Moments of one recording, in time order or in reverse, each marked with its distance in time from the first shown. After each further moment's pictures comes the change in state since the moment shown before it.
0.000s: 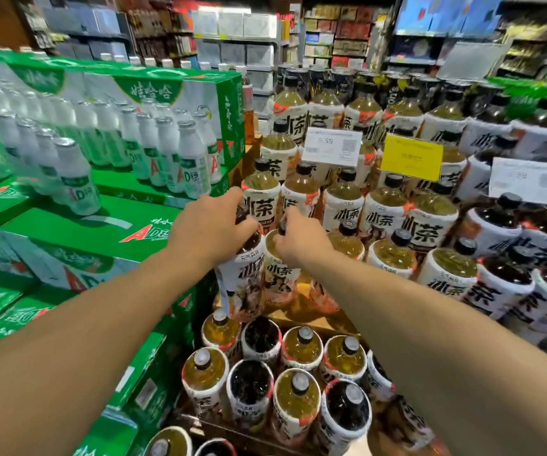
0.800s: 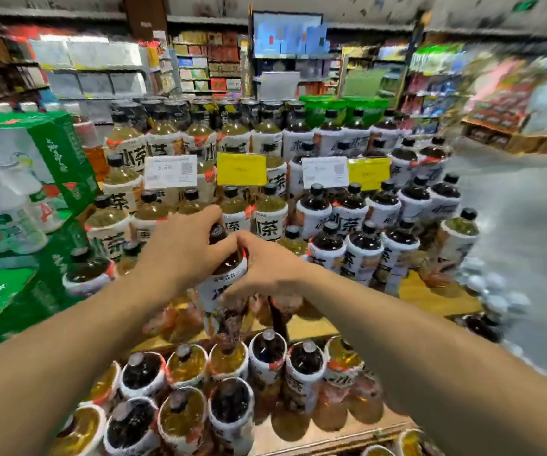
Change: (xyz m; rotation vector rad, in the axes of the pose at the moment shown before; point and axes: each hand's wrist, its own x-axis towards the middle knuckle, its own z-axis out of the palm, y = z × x) left_hand -0.008 0.190 -0.005 -0.213 -0.051 0.354; right_hand -0.122 0.141 -0.120 0.273 -0.144 -0.096
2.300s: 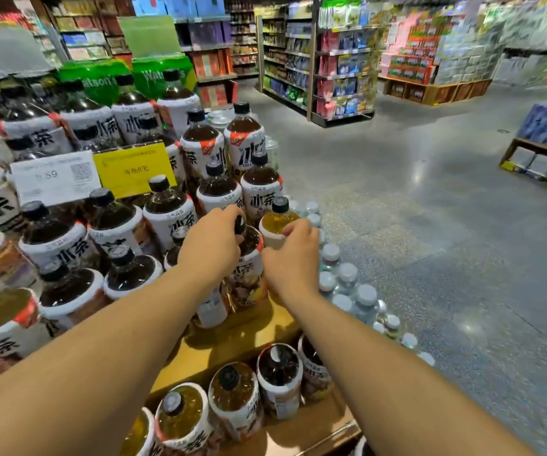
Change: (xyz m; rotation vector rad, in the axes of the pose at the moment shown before) left_hand 0.177 0.365 0.293 -0.046 -0.232 0.074; right_hand -0.126 0.373 -0.215 0.192 0.930 0.516
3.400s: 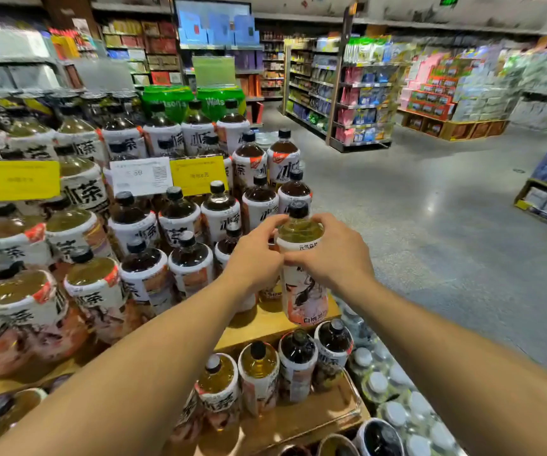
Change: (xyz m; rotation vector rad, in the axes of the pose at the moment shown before) left_hand -0.075 0.011 -0.037 -0.768 -0.086 -0.101; right_hand -0.059 -0.059 -0.073 -0.318 -0.122 -0.211
